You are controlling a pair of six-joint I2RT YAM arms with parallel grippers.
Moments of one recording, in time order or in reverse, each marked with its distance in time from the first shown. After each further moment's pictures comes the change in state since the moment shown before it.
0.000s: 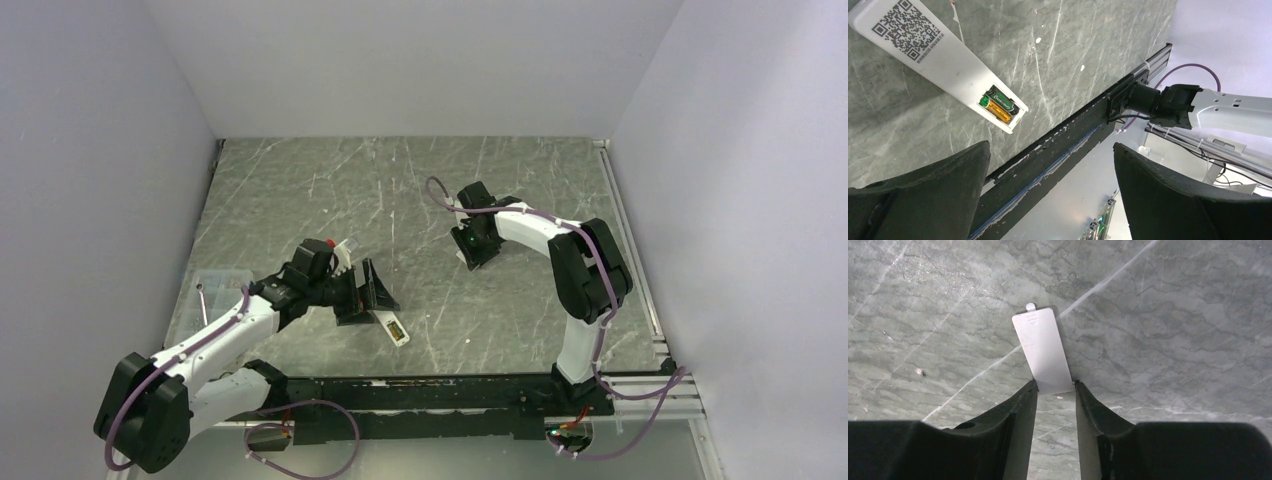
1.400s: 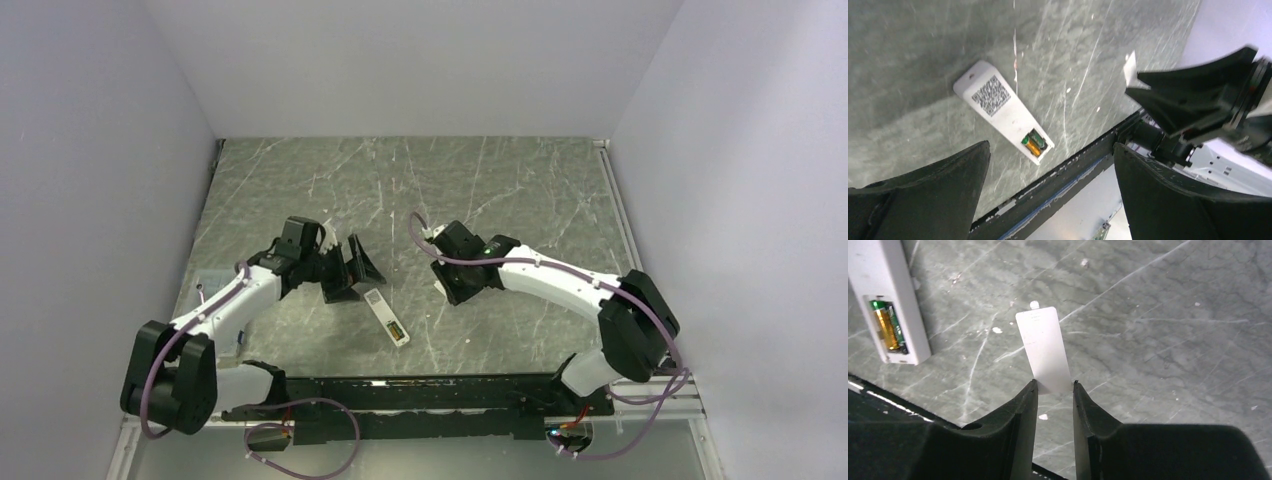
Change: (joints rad) left arm 0.197 0.177 0.109 -0.055 0.033 0.117; right arm 0.332 -0.359 -0.201 -0.053 0.066 0.238
